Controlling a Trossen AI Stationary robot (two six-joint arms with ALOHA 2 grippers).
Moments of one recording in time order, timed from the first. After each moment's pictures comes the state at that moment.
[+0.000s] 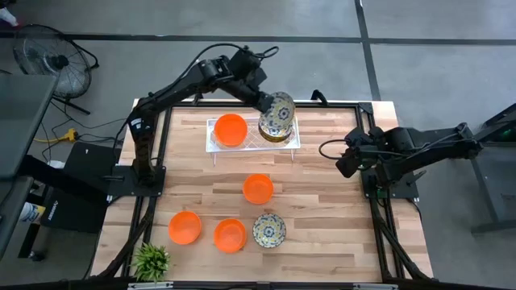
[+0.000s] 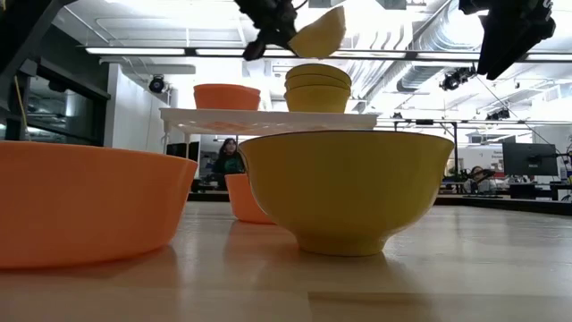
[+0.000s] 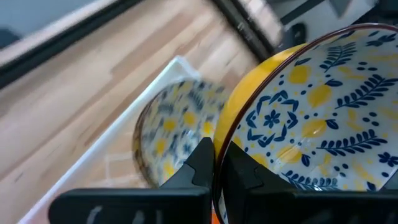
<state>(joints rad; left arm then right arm) 0.46 1.89 2.17 -1.07 0.28 -0.50 0.16 0.99 1.10 -1.45 0.49 0.94</state>
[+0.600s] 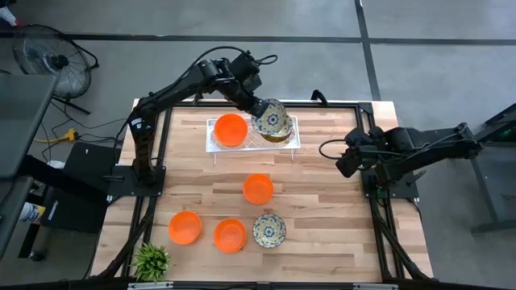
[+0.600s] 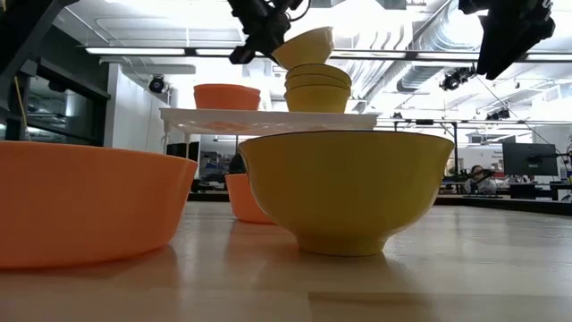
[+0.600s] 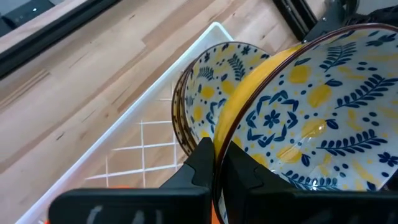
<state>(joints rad) 0.46 1.90 2.17 -1.21 0.22 -0.47 0.16 0.99 1.10 -1.45 0.50 0.94</state>
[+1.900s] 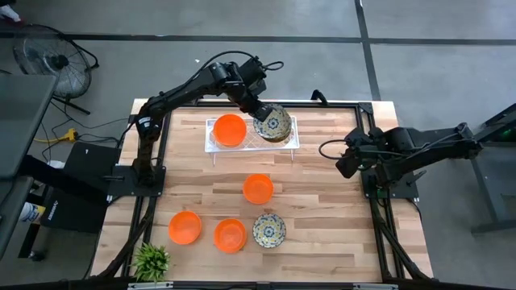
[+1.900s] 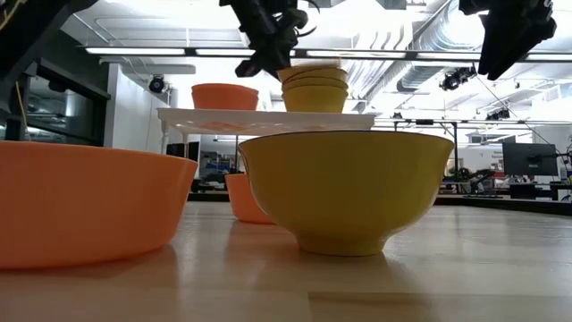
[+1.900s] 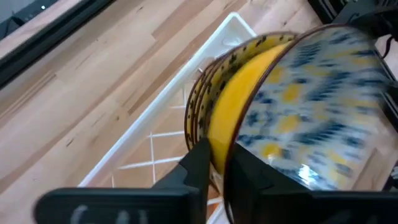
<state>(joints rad) 0.46 1.96 2.17 -1.21 0.19 -0.41 0.16 0.99 1.10 -1.45 0.47 0.95</state>
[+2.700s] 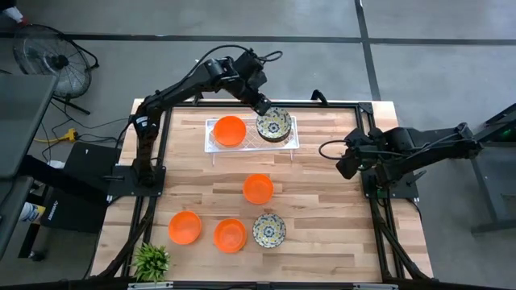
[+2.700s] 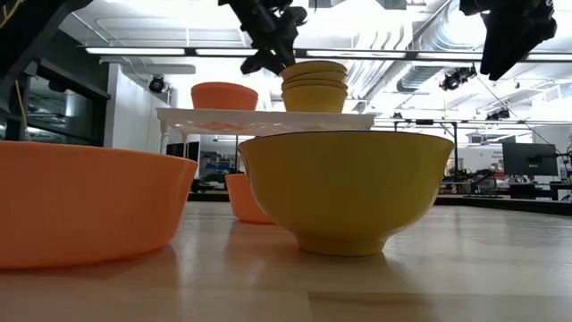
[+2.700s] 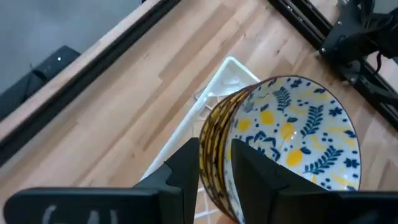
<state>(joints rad) 0.48 1.94 2.17 -1.12 0.17 -0.31 0.16 0.99 1.10 -1.45 0.45 0.94</state>
